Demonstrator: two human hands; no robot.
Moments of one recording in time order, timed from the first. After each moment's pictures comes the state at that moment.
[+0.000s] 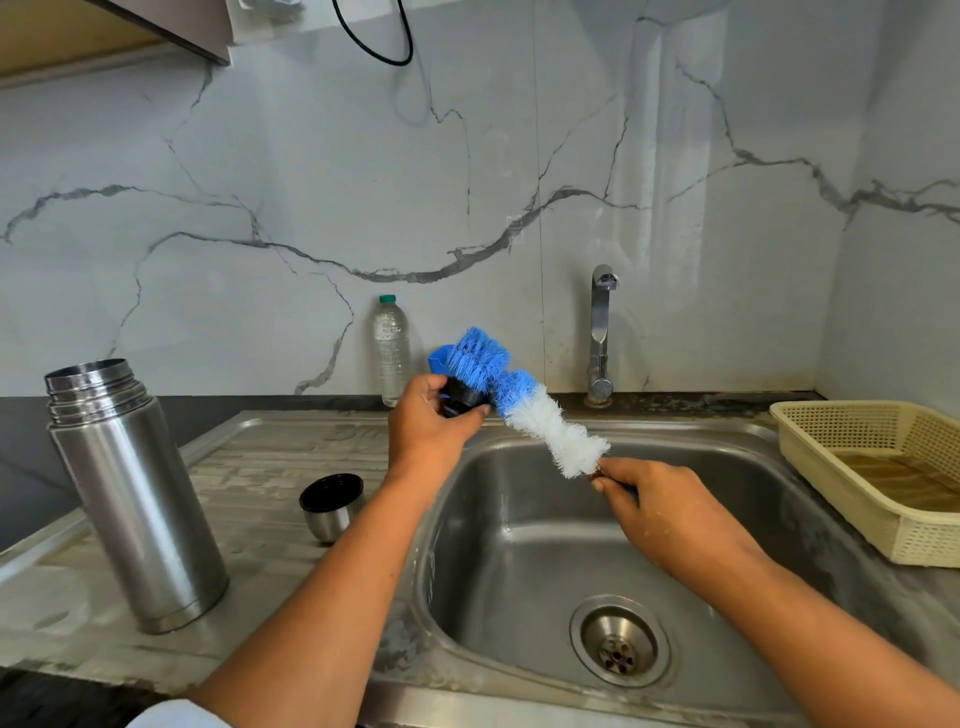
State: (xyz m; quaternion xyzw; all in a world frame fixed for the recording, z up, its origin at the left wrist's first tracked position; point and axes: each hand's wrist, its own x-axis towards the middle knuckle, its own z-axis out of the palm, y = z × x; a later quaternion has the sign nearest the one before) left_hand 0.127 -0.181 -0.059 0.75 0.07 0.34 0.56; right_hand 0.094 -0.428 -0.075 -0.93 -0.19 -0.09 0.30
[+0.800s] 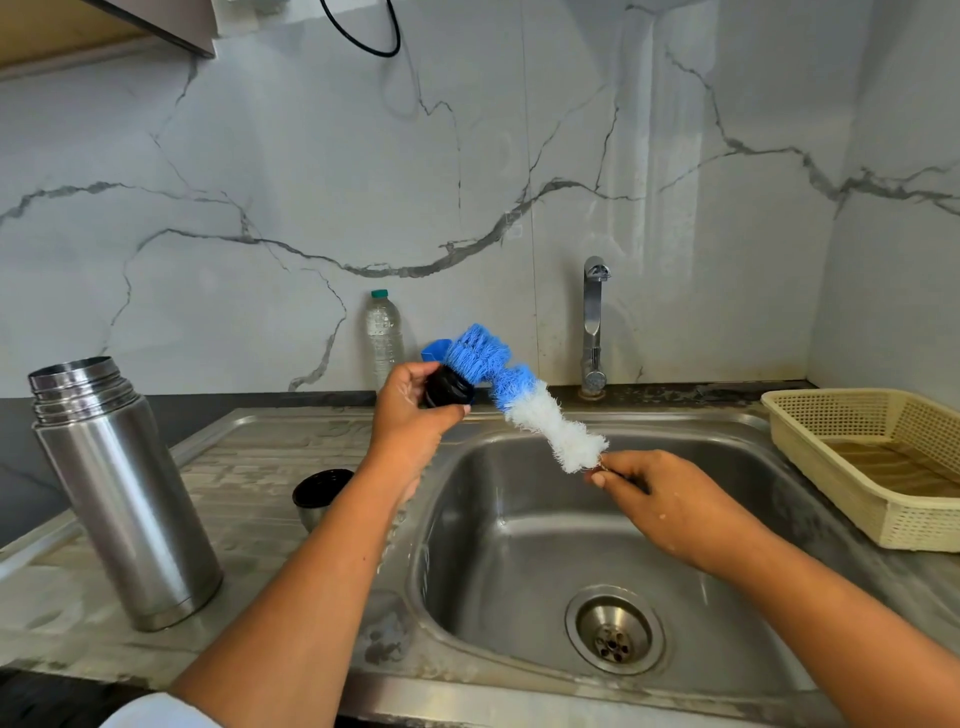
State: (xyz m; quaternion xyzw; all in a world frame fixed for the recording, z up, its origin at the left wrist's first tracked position) left_hand 0.125 -0.170 -0.055 0.71 0.01 0.30 0.63; right_hand 0.108 -0.442 -0.080 -0.90 -0.23 -0.04 0.36
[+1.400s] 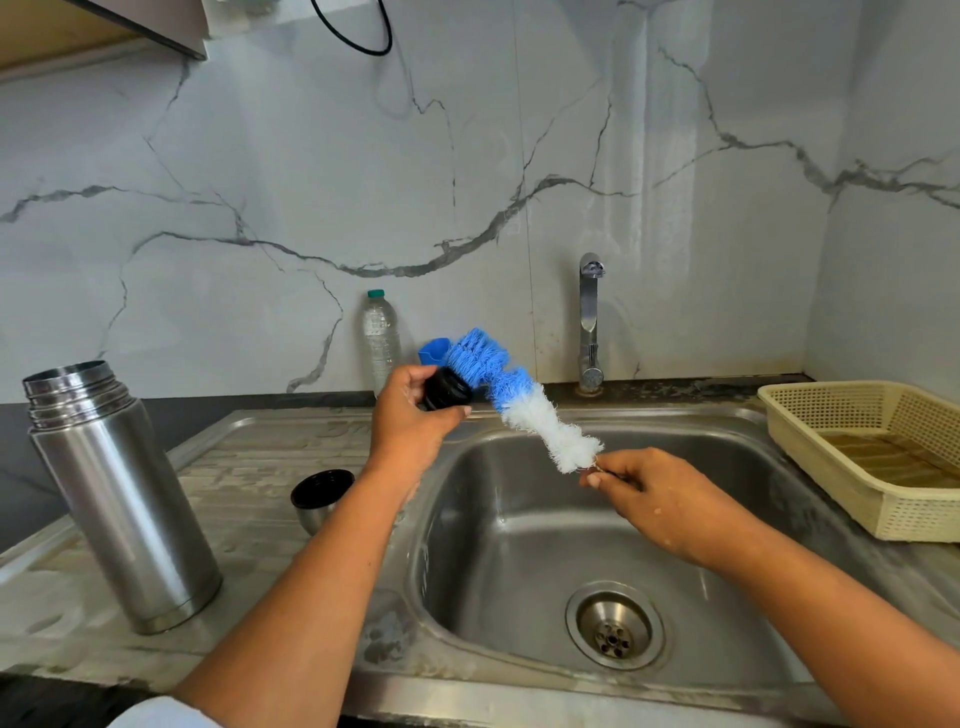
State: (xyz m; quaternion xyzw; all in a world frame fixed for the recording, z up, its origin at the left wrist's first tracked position) left_hand 0.126 -0.172 -0.058 0.75 0.03 0.32 0.58; right_hand 0.108 -0.441 -0.080 -0.90 -0.23 -0.01 0.36
